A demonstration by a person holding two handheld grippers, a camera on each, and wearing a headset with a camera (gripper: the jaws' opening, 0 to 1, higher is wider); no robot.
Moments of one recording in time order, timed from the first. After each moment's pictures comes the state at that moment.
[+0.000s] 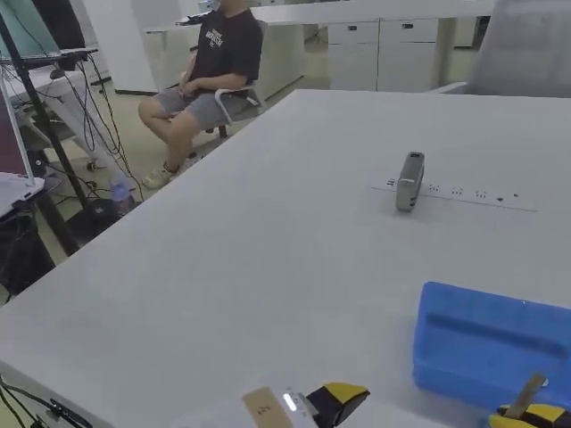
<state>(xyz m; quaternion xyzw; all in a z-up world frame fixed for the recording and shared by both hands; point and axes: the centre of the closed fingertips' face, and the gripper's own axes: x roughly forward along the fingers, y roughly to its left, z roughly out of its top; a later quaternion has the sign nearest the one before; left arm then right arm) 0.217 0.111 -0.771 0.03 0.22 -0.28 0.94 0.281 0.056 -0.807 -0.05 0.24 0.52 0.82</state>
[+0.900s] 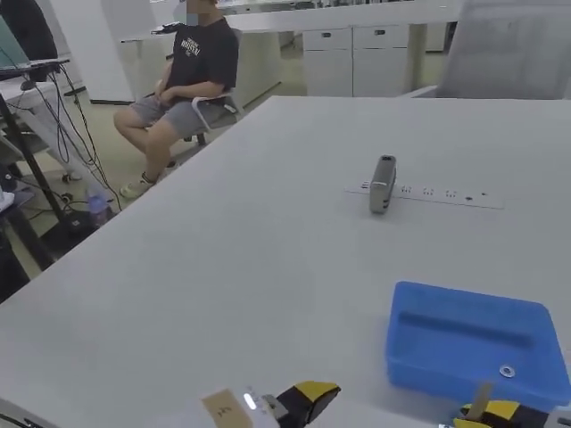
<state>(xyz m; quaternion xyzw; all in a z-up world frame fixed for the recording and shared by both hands) 0.221 0.114 -0.765 0.02 0.20 -0.27 0.94 0.279 0.053 -0.816 -0.13 0.21 0.54 0.81</state>
